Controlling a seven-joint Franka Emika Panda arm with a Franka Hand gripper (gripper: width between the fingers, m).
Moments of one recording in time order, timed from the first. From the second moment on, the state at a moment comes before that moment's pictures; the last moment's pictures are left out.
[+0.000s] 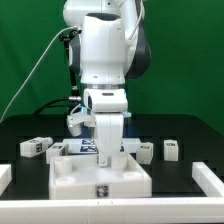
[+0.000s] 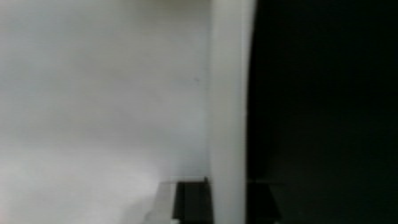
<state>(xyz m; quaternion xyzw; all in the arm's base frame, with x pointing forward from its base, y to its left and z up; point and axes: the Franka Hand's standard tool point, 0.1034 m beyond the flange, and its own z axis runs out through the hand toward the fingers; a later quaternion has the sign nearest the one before) 0.446 -0.028 0.007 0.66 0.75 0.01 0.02</state>
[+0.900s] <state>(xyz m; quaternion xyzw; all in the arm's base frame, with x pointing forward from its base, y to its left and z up) 0.453 -0.002 0.014 0.68 0.73 0.00 0.03</state>
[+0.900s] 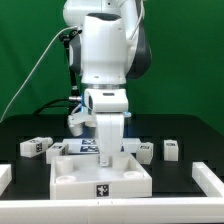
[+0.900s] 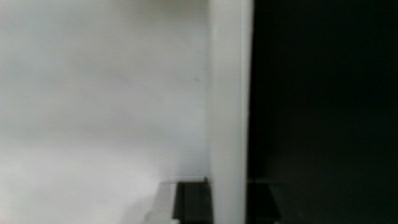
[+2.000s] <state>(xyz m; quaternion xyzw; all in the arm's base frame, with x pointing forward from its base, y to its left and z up) 0.468 0.052 0.007 0.72 0.70 -0.01 0.02</state>
